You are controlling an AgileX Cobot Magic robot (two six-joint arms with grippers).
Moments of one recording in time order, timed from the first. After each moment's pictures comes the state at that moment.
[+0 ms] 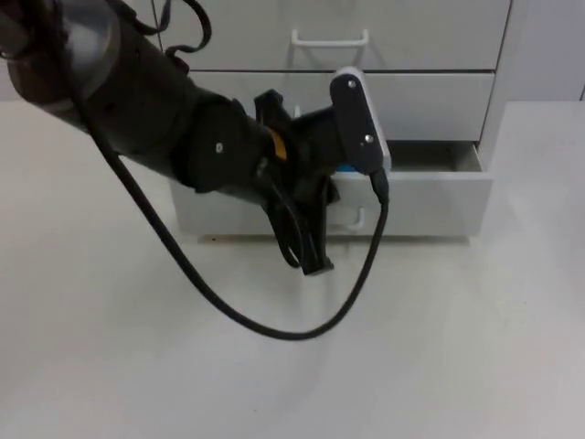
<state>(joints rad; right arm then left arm) 0.00 1.24 -1.02 0.03 0.93 -0.04 -0.59 2.08 -1.12 0.01 -0.14 0.80</state>
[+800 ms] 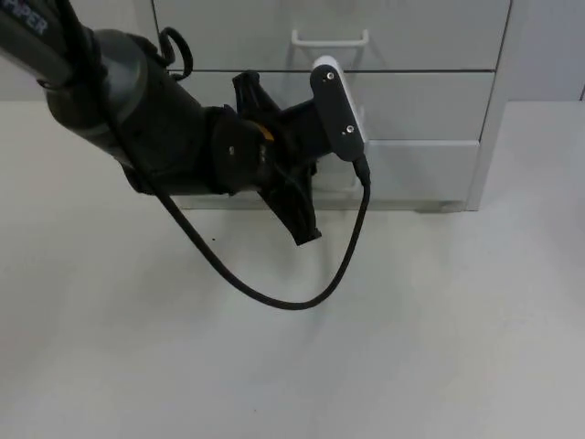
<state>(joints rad) 0.00 1.24 -1.02 0.03 0.93 -0.04 -0.55 2.21 -1.19 -0.41 -0.38 1.23</state>
